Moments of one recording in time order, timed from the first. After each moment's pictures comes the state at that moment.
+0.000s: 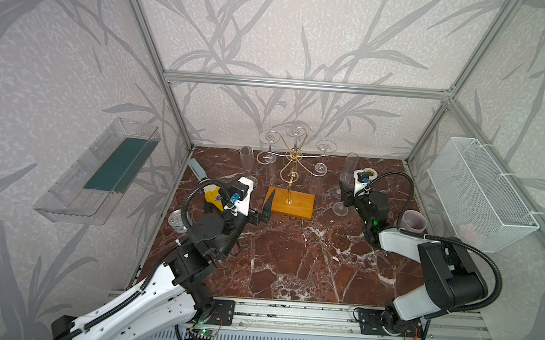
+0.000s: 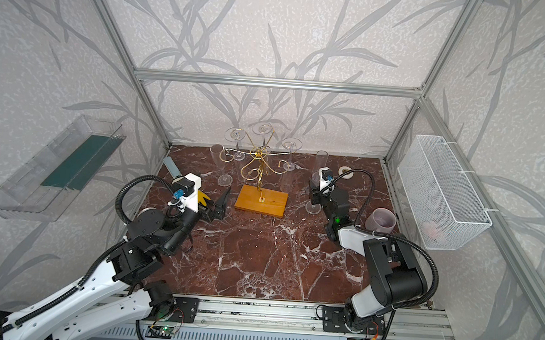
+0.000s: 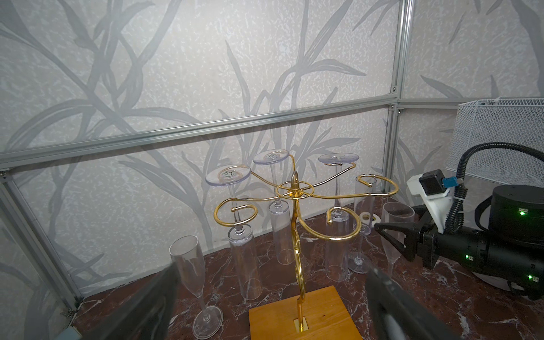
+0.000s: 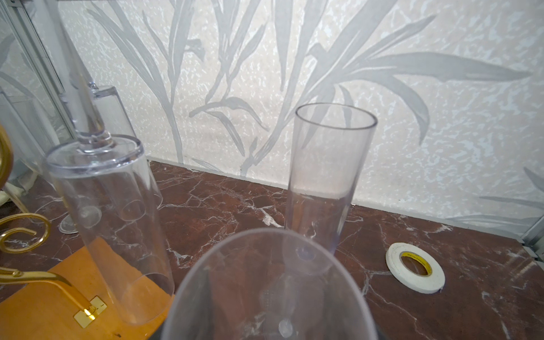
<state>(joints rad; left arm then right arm) -0.82 0.70 0.73 0.09 -0.46 0.15 0.28 1.56 0.61 0.86 -0.02 -0.01</state>
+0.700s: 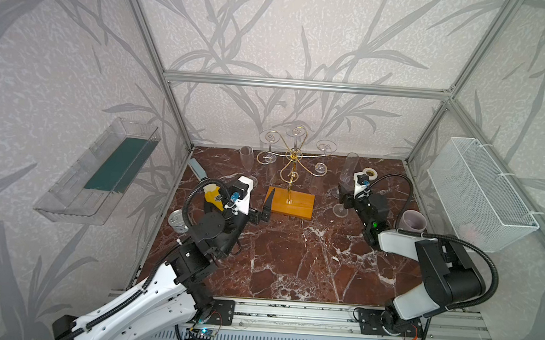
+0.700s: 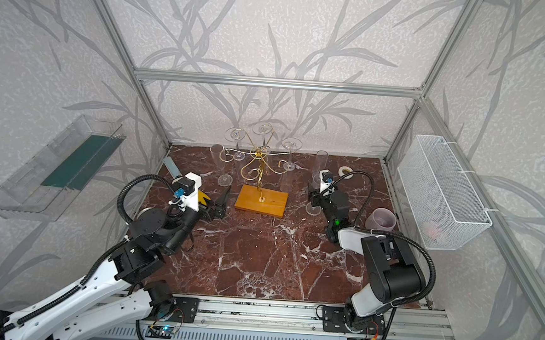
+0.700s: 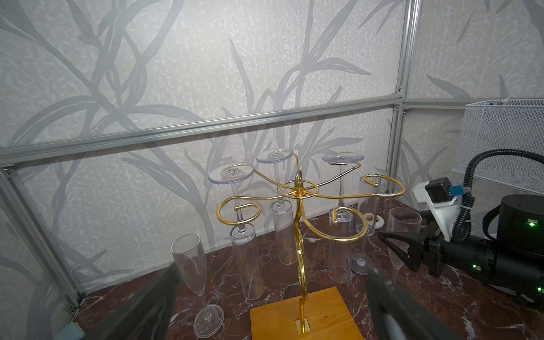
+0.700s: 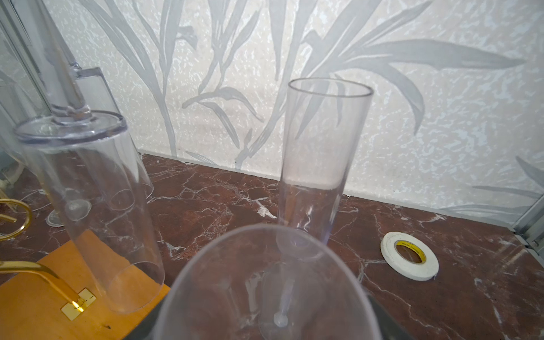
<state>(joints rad) -0.81 0.70 0.72 0.11 -0.47 0.14 0.27 1.58 0.59 0.90 0.00 -0.01</state>
